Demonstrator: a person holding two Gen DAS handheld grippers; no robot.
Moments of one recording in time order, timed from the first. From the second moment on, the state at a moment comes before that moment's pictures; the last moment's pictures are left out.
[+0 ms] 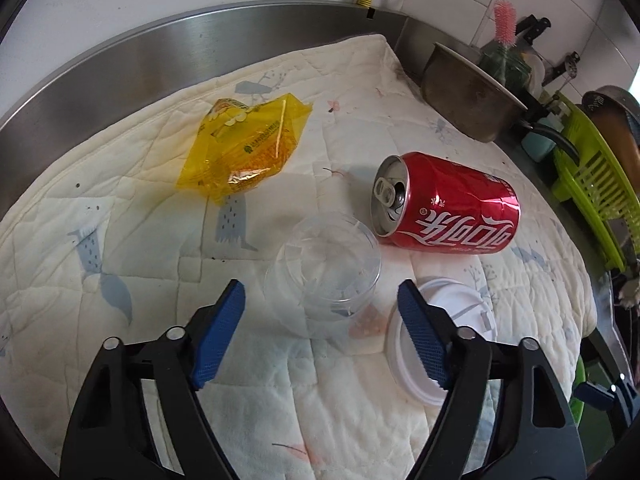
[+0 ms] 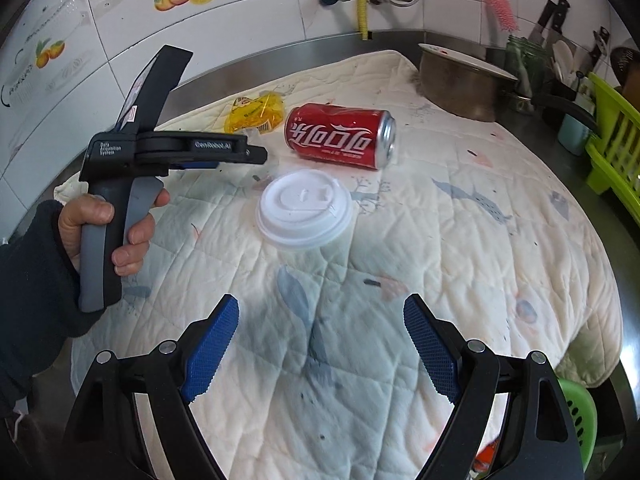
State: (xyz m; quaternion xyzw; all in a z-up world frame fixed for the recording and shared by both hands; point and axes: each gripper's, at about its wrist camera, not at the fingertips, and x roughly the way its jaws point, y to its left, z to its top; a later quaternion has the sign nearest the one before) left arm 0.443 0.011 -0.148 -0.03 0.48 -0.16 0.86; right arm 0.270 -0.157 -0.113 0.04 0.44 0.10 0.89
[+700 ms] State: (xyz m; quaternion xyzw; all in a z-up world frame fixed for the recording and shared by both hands) left arm 0.431 0.037 -0.138 -0.05 0.46 -0.16 0.87; right arm 0.339 -0.135 -0.130 0.04 0.45 0.12 0.88
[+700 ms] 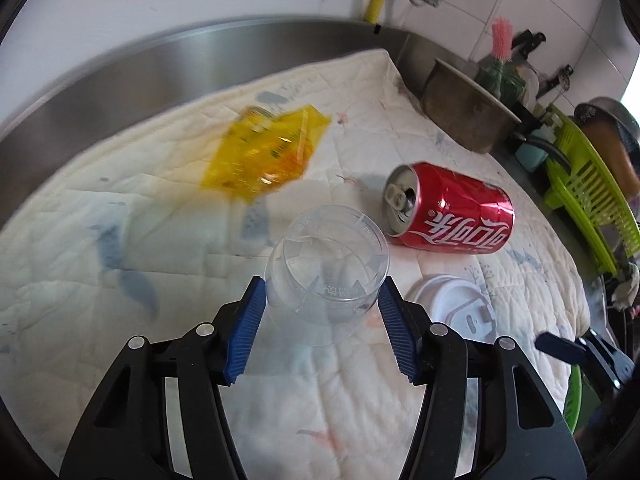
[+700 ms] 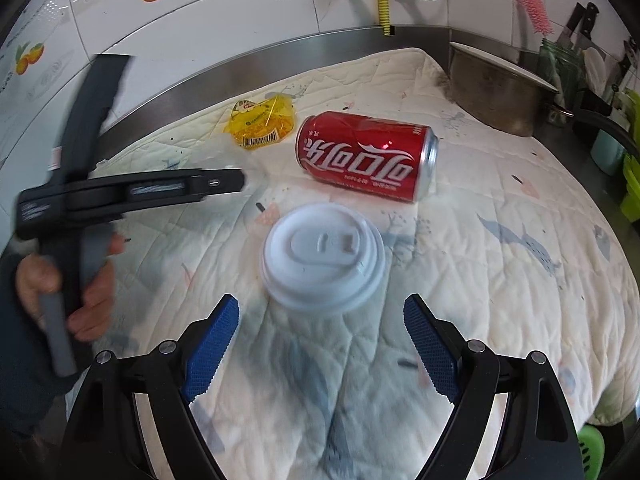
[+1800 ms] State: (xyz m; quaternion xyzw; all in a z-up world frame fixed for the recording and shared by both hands) left arm 0.404 0.085 -0.114 -0.07 0.44 -0.14 0.89; right arm 0.395 -0.111 -0.166 0.01 0.48 0.10 0.87
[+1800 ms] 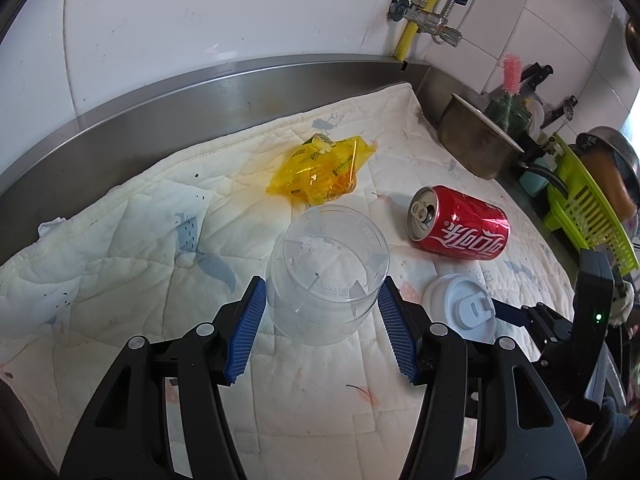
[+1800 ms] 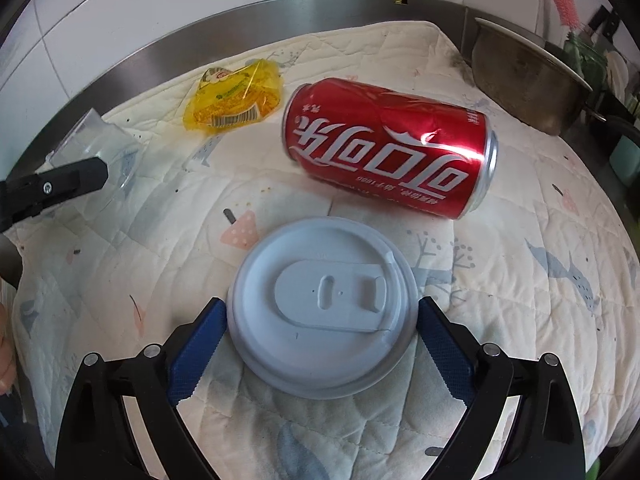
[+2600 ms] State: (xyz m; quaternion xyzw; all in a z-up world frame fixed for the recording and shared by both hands) left arm 0.364 0.056 -0.091 -0.05 0.42 -0.17 0.89; right arm 0.314 -0.146 -0.126 0.03 0.44 0.10 0.89
